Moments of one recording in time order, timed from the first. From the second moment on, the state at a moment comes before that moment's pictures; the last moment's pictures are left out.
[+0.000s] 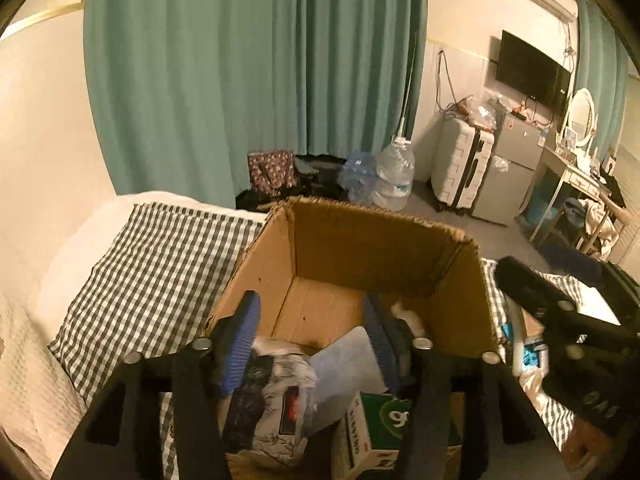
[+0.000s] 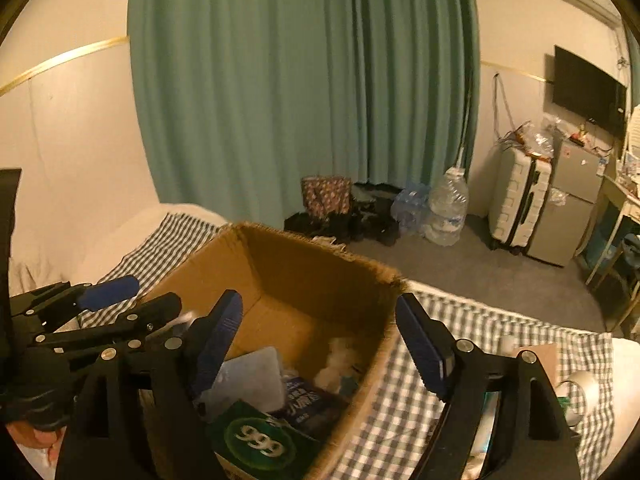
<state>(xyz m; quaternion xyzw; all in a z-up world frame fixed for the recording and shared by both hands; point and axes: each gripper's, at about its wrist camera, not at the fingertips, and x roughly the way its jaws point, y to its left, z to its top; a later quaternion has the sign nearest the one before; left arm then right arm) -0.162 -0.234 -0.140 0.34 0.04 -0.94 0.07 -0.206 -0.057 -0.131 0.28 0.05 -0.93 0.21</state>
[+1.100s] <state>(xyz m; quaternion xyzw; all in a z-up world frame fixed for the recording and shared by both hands) -0.133 -0.092 -0.077 0.19 0.00 -0.98 0.02 -0.136 0.185 -0.062 0.19 0.01 -0.98 0.02</state>
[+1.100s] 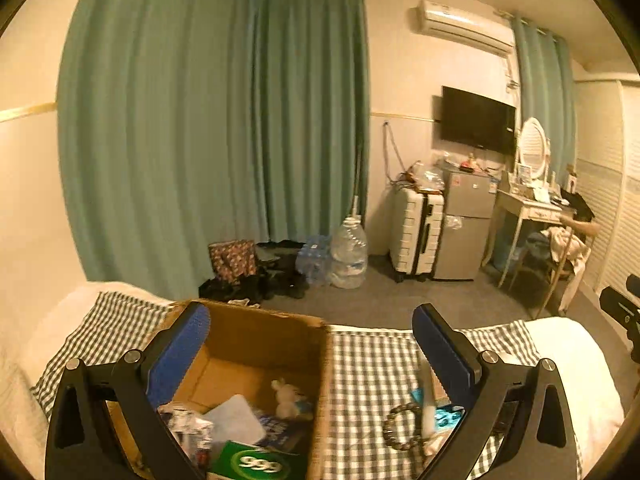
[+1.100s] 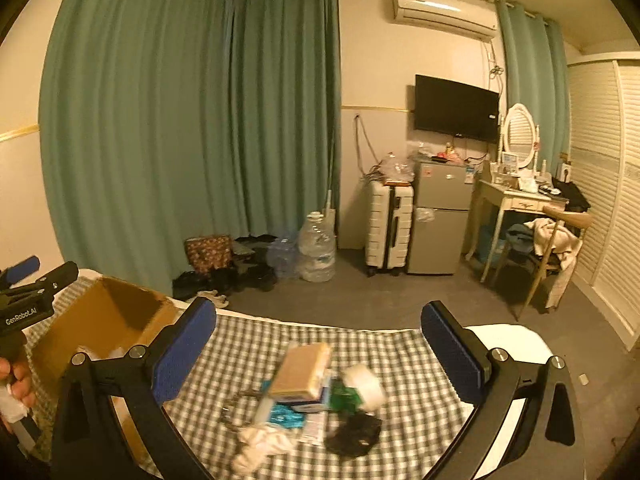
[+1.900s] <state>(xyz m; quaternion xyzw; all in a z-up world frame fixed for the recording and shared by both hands) -0.168 0.026 -0.196 0.28 -0.07 -0.96 -0.06 -0.183 0.262 -0.194 0.32 -0.06 -0.95 0.02</state>
